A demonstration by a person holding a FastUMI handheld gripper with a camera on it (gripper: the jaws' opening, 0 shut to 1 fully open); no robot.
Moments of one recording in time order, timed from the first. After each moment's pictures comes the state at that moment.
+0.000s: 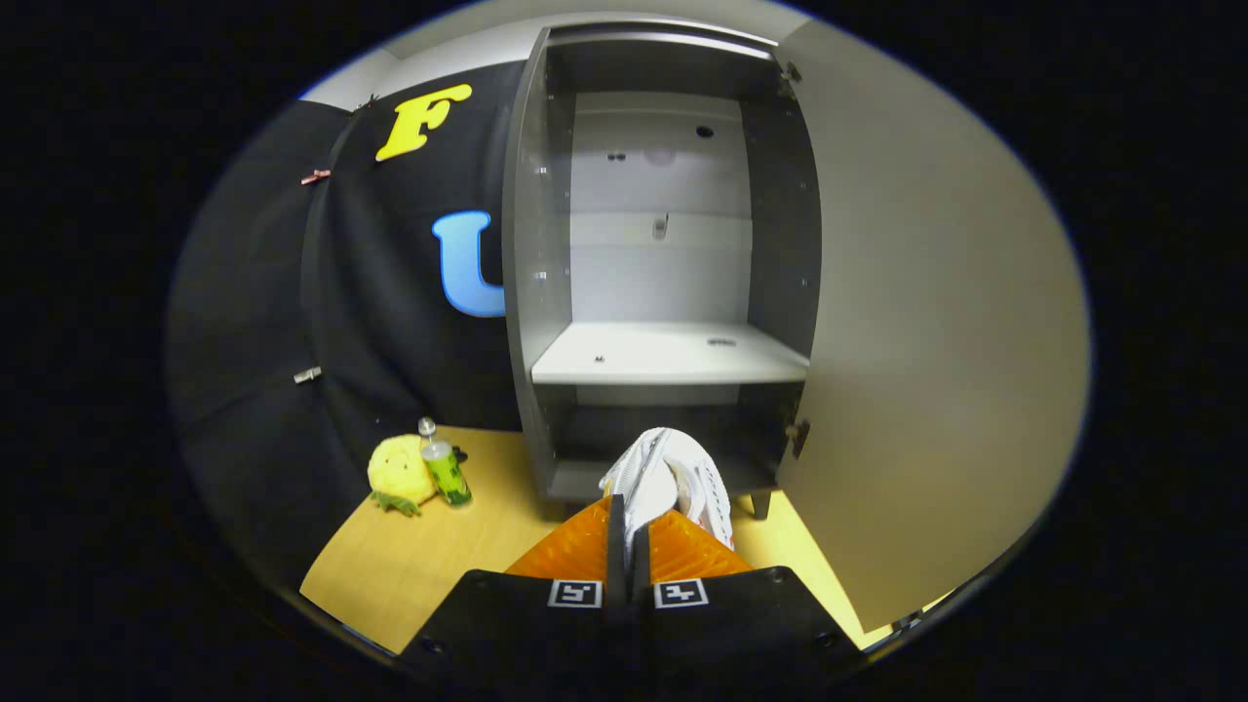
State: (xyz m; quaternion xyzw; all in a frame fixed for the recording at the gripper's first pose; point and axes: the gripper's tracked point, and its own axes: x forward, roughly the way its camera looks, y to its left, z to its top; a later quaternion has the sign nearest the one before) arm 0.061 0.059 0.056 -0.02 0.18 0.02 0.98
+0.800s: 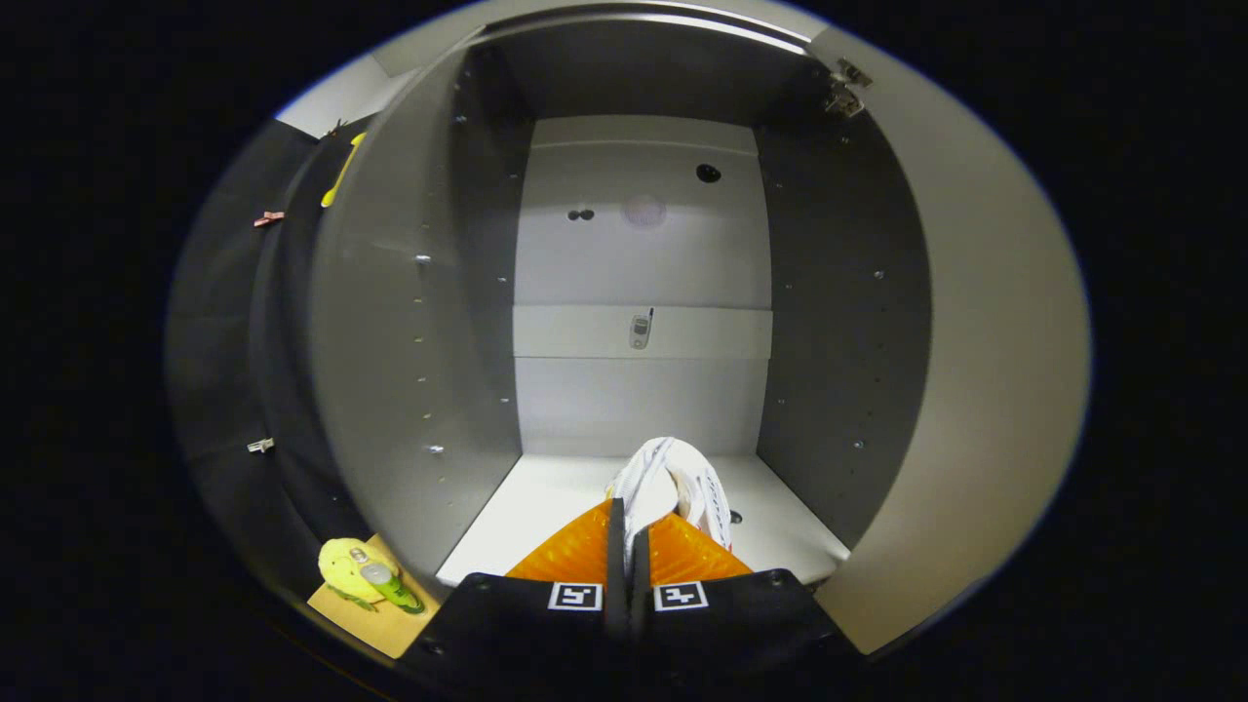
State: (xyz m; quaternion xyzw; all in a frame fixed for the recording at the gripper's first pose) arm 0.300 0.028 0.118 -0.03 0.10 0.01 0.99
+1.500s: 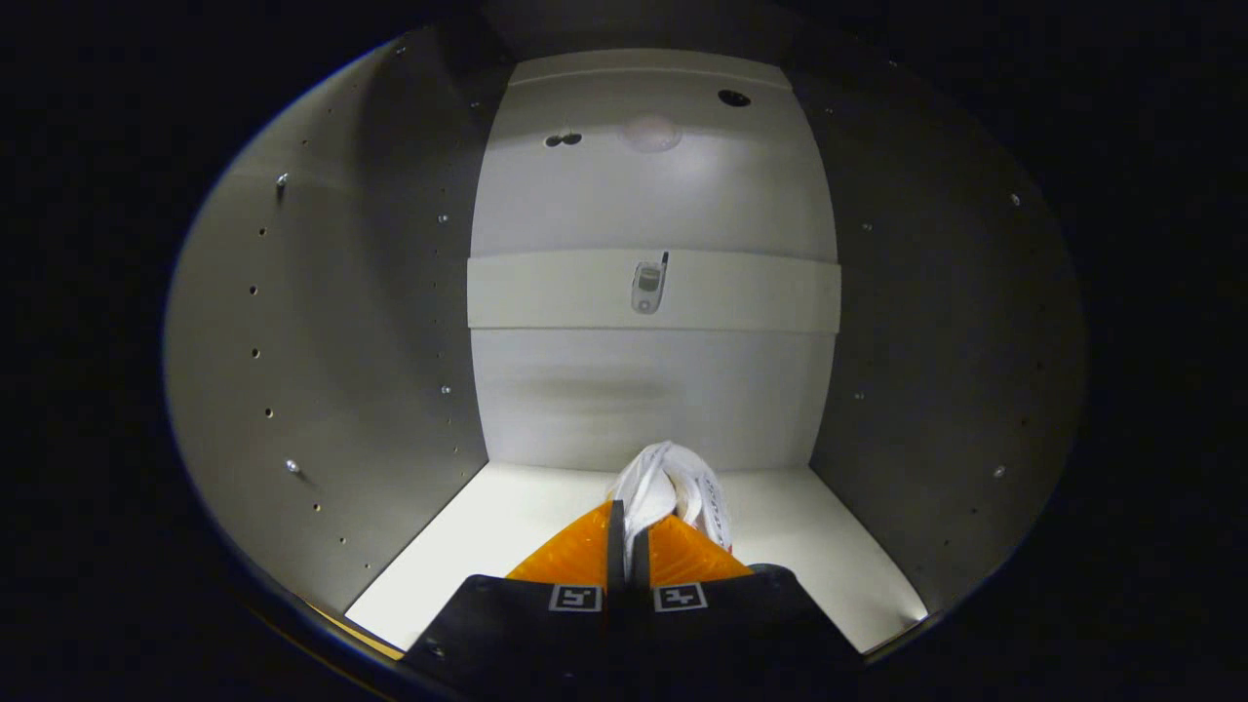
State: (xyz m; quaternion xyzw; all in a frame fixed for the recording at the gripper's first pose) arm 0.411 0.033 0.067 -0.03 0.12 0.04 0.99
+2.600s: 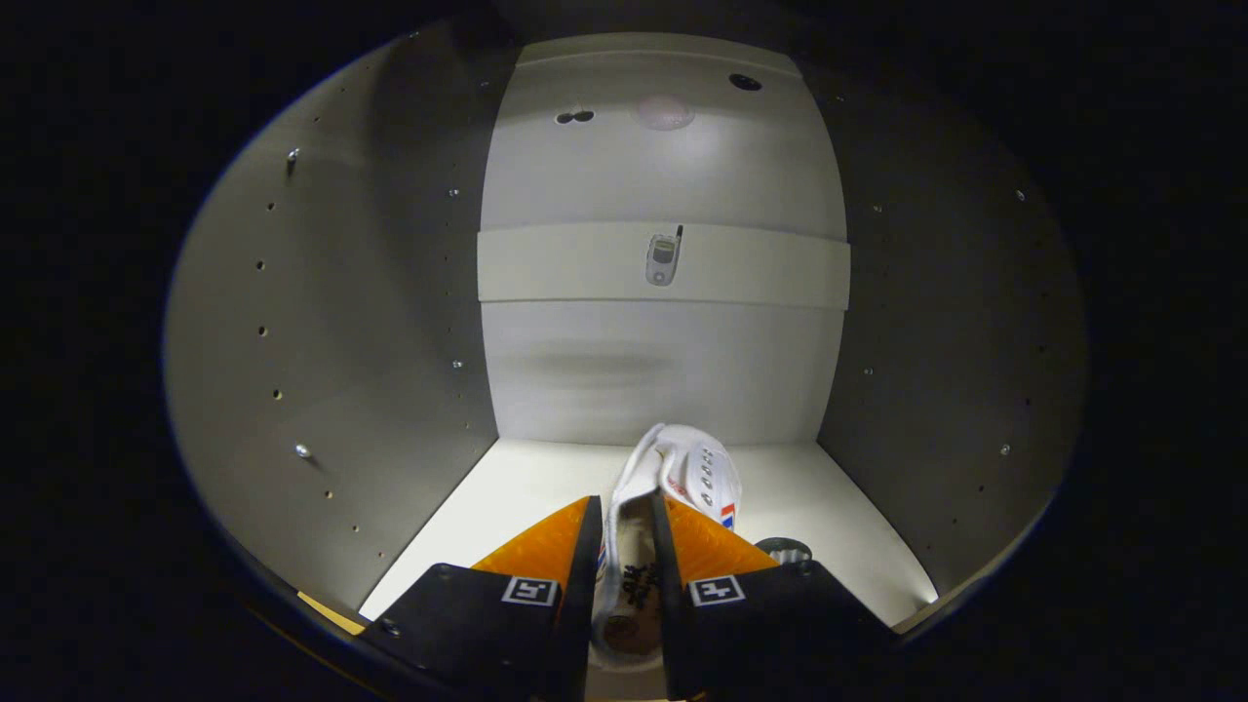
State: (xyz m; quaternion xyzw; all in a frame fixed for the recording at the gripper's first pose) arm 0.388 0.046 0.059 -0.02 0.16 0.04 0.99
